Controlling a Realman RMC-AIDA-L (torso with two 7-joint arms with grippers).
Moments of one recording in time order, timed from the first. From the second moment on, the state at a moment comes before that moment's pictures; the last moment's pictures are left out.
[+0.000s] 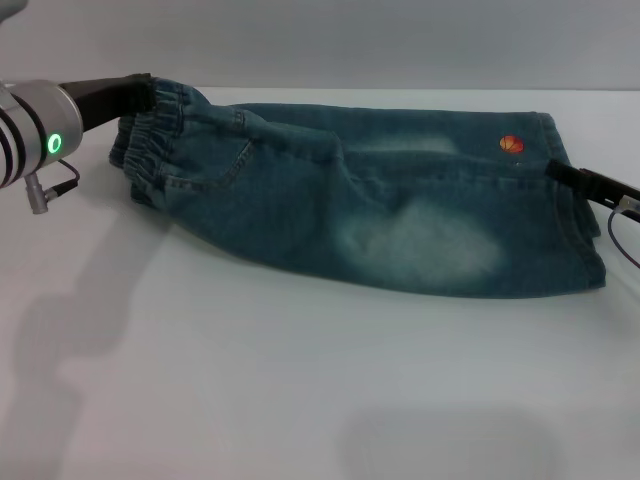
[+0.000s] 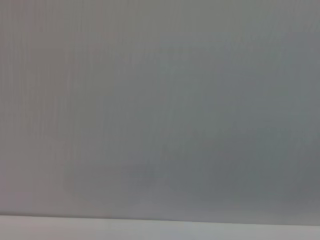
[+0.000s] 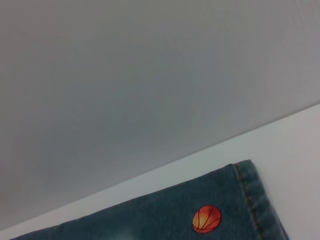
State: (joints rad) left arm -0.32 -2.06 -1.58 -1.33 2.60 -0.50 0.07; right arm 0.52 2.06 2.22 0.42 -1.43 0.67 -1.49
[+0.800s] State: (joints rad) left arm -0.34 -2.06 -1.58 -1.31 2.60 -0.50 0.07; right arm 0.55 2.05 2.20 0.39 -1.43 0.63 -1.49
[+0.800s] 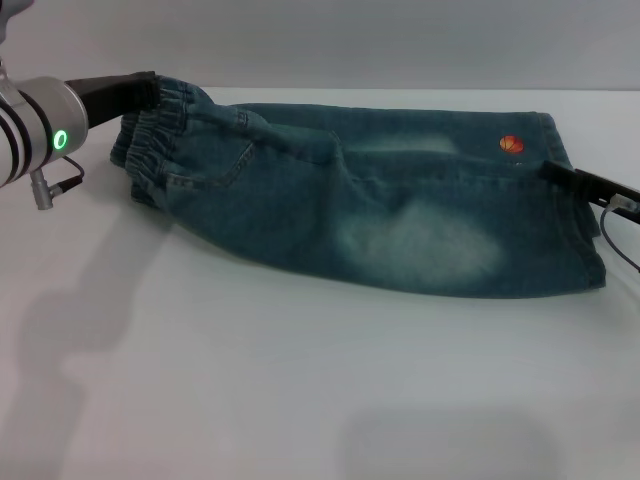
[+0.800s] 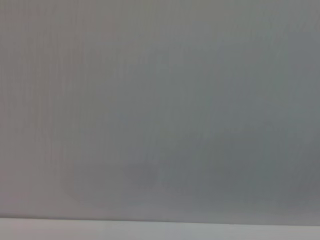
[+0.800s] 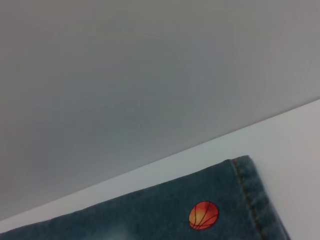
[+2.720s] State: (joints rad) left arm -0.33 -2.06 -1.63 -1.27 2.60 -0.45 0.07; right arm 0.44 2.06 2.14 0.64 -1.42 0.69 -1.47
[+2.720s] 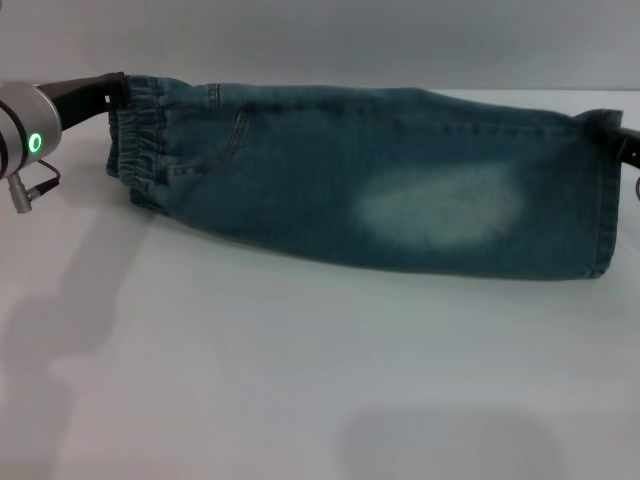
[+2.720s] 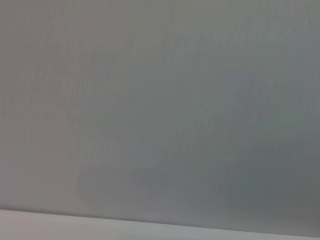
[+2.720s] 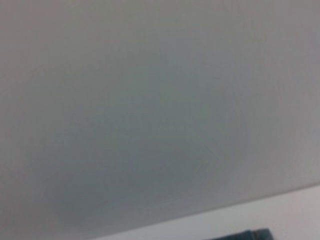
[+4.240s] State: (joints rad) left arm -0.41 -2.06 -1.61 -1.11 2.58 -0.32 0.07; right arm 0.53 2.03 2.15 0.59 -1.43 0.52 -1.64
